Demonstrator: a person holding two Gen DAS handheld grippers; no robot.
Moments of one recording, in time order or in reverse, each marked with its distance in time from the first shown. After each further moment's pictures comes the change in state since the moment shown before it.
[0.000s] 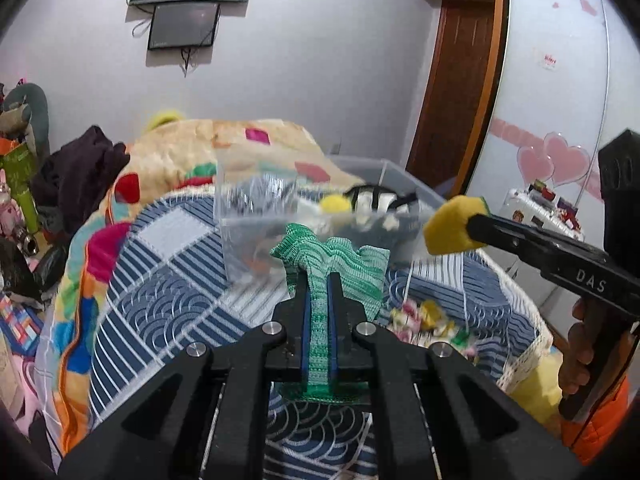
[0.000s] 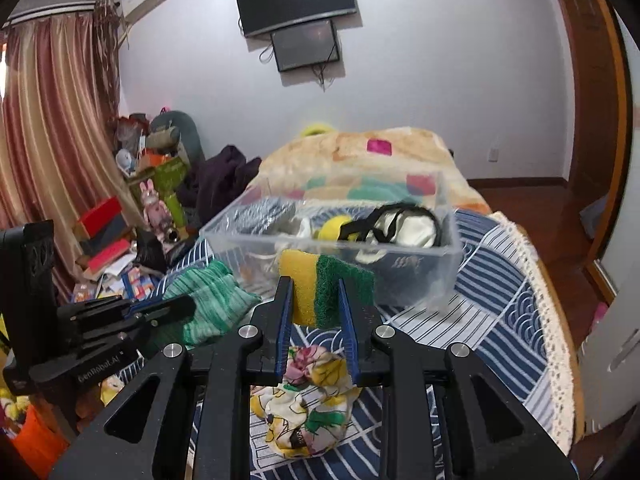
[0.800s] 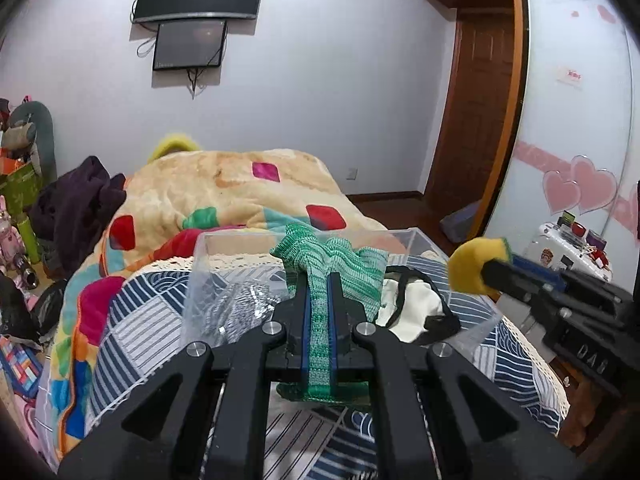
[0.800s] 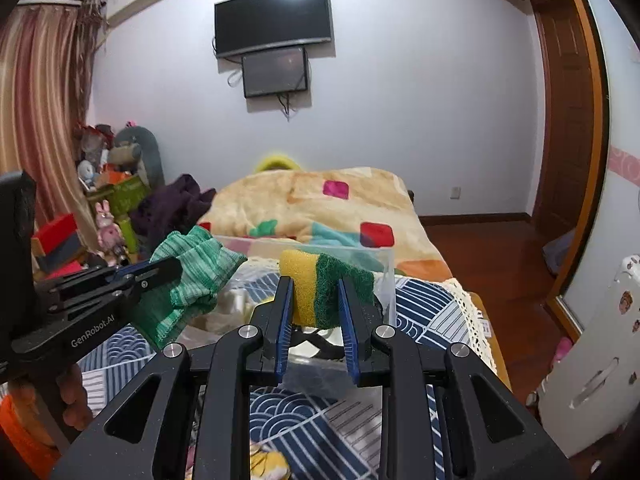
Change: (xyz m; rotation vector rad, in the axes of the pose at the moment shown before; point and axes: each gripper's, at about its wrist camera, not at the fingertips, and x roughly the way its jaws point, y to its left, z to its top) left arm 0.081 -0.002 0.078 -0.011 -0.053 0.066; right arm 0.033 -0.014 0.048 -0.041 -0.059 -0.171
